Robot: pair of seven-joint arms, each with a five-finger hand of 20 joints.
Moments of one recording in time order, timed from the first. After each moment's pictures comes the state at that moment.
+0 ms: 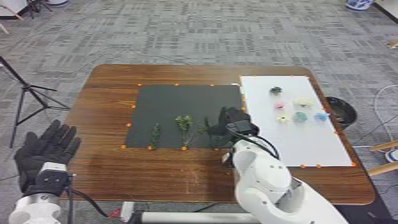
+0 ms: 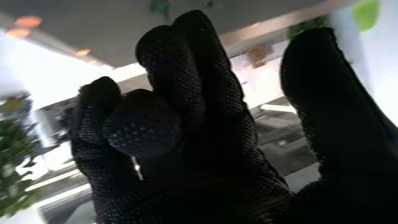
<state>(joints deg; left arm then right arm) 135.0 -54.6 -100.0 -121.7 2.6 18.3 30.1 -83.4 -62.1 47.8 -117.1 -135.6 -7.9 47.8</state>
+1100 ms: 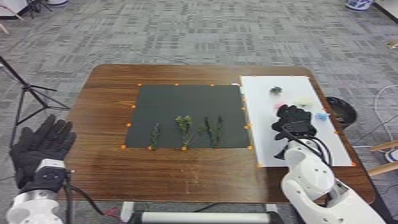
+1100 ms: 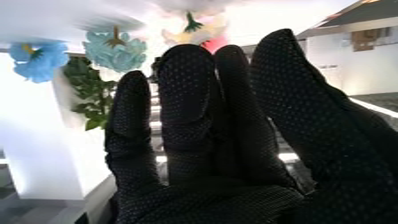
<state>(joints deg) 133.3 -55.4 -100.6 -121.0 6.3 18.4 30.2 -94.5 -56.2 67.1 -107.2 -146.4 2.3 39.4</state>
